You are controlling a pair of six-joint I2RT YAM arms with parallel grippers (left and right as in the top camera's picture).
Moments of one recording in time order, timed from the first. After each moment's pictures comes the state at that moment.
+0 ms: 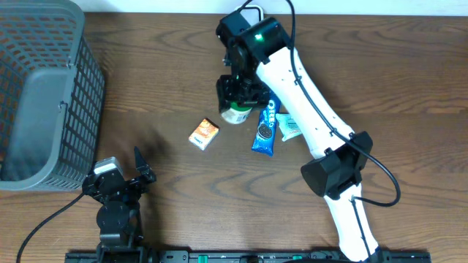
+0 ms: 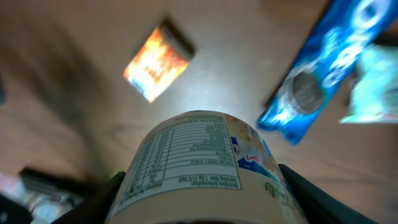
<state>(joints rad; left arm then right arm) 0.00 0.05 0.06 -0.19 -0.29 -0.15 0.58 2.32 2.54 -1.67 -0.22 0.46</state>
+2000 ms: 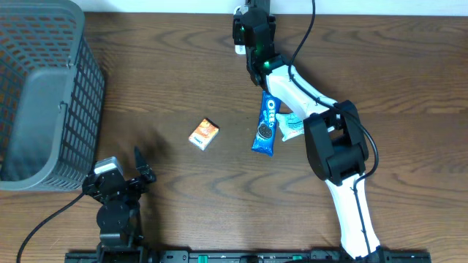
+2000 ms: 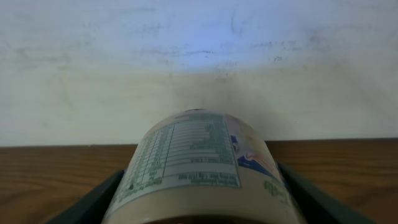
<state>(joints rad) 0.00 0.05 0.06 -0.19 -0.29 -0.14 0.46 2.41 1.91 0.16 0.37 0.23</state>
